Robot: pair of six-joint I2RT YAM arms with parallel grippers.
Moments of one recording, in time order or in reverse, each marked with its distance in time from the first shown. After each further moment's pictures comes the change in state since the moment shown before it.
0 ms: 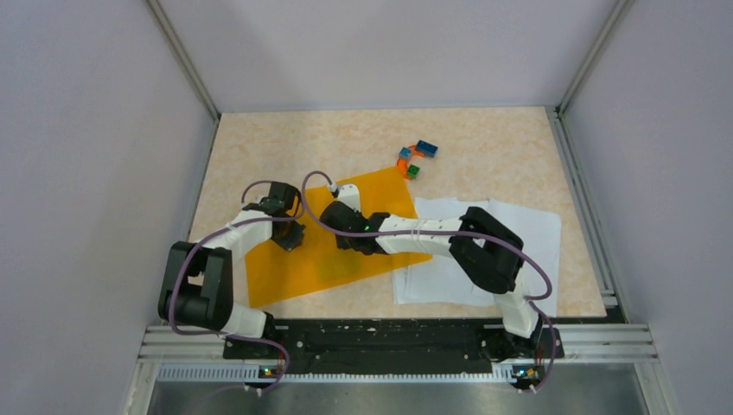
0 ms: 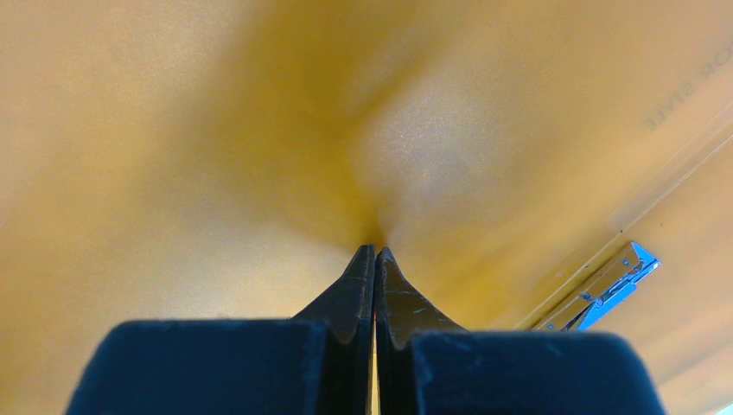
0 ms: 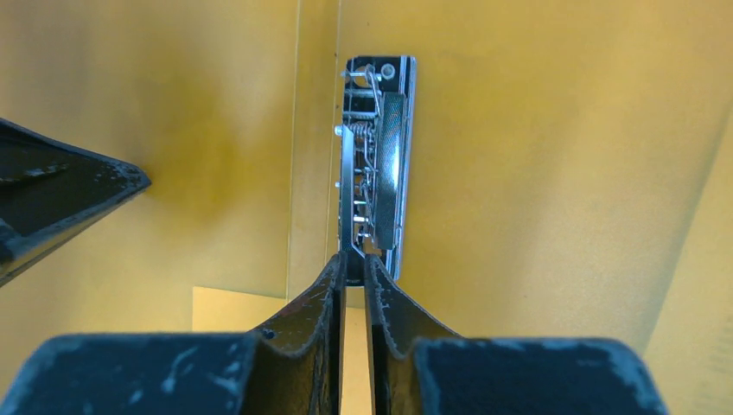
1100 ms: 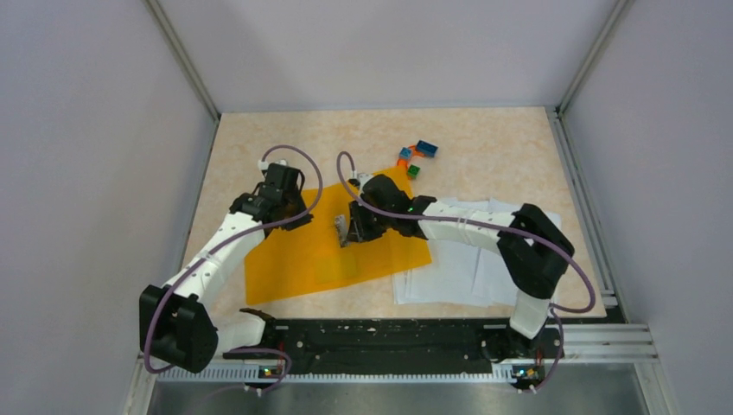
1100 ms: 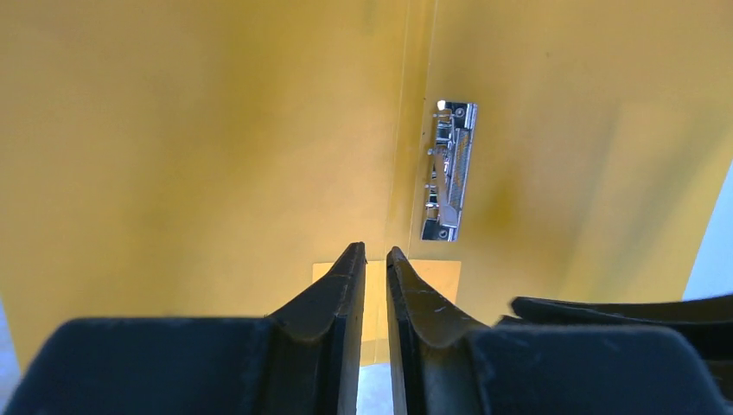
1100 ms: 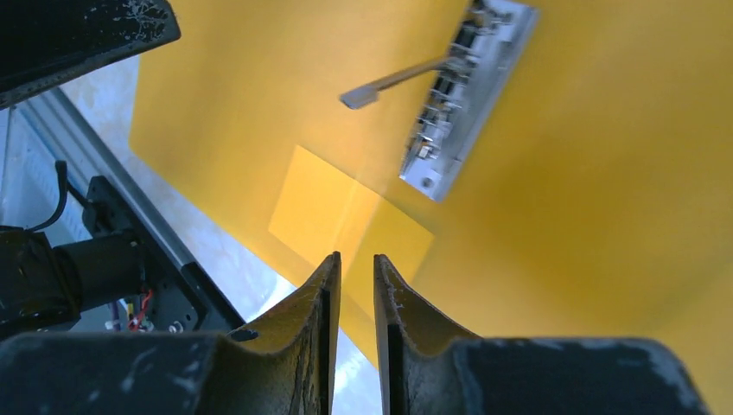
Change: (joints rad) left arm -0.138 -0.230 0.206 -0.143 0.063 0.442; right arm -0.193 -0.298 -0.240 0.100 -0.599 -0.140
